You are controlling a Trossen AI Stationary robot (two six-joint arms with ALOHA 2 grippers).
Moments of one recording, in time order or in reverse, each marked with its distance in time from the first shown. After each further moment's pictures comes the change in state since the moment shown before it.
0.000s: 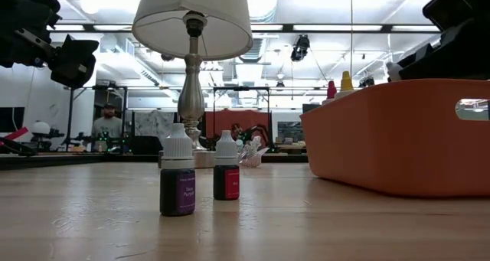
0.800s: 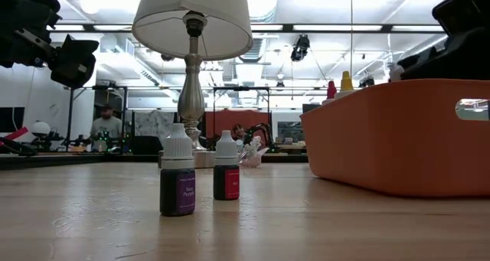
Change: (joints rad) left arm 0.000 0.000 0.000 0.000 0.000 0.000; right arm 0.000 0.096 -0.076 0.260 -0.003 -0.147
